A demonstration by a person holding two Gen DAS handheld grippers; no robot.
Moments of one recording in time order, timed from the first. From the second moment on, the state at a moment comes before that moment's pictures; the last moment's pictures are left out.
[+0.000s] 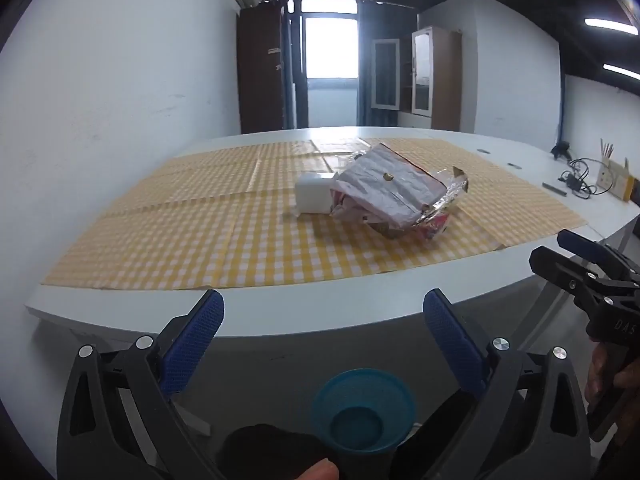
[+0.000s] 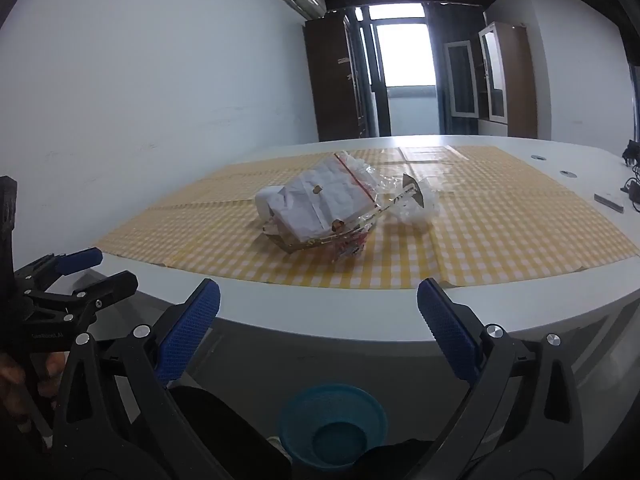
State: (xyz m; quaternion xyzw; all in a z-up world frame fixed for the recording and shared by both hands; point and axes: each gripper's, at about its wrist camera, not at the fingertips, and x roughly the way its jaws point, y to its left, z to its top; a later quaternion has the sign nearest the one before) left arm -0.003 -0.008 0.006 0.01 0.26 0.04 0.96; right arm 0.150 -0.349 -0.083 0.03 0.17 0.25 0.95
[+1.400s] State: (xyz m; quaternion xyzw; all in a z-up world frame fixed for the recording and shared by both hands) left arm -0.003 0.025 -0.003 -0.07 0.24 -0.01 0.97; right arm 0.157 -0.334 -0.093 0.01 0.20 0.25 0.95
